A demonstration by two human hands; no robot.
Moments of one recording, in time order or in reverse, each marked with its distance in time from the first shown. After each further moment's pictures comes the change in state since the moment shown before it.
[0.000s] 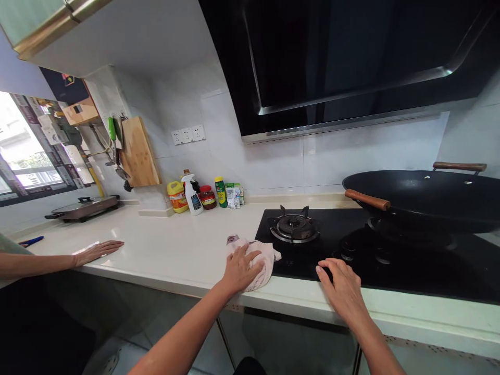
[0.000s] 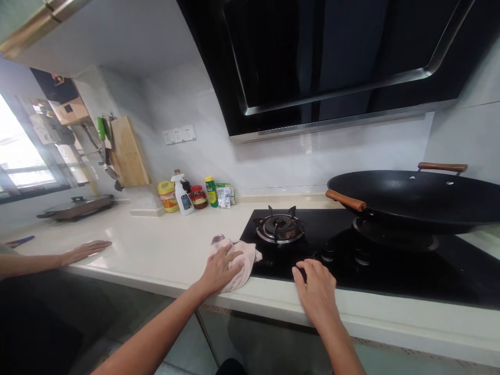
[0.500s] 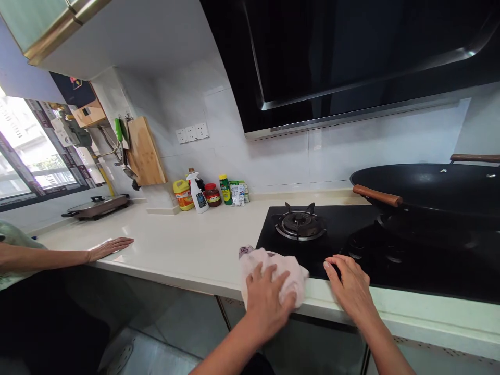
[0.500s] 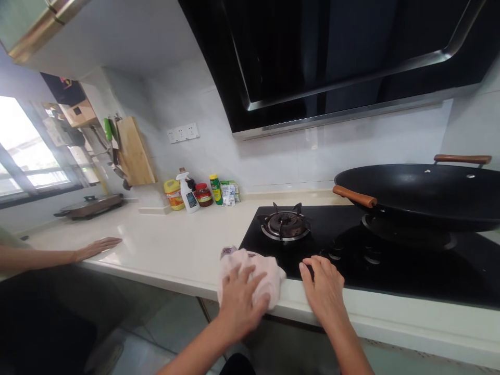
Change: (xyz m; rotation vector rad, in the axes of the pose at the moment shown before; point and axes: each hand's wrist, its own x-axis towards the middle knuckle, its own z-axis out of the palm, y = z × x) left_hand -0.070 0.075 0.021 -0.068 0.125 0.071; right_hand 0.001 -0.001 0.001 0.039 0.031 0.045
